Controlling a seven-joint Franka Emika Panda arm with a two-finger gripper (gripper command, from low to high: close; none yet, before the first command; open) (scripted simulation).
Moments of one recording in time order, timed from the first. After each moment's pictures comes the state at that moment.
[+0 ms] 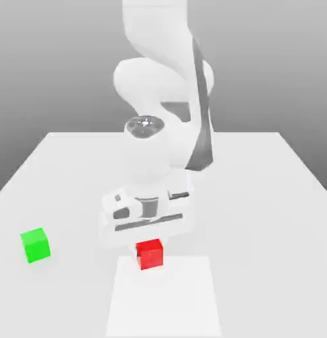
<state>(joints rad) -0.05 0.15 -0.04 -2.94 0.05 3.09 0.33</state>
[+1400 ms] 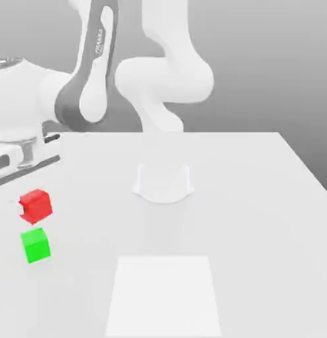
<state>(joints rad) -0.24 -0.03 -0.58 -2.72 -0.03 2.70 -0.97</state>
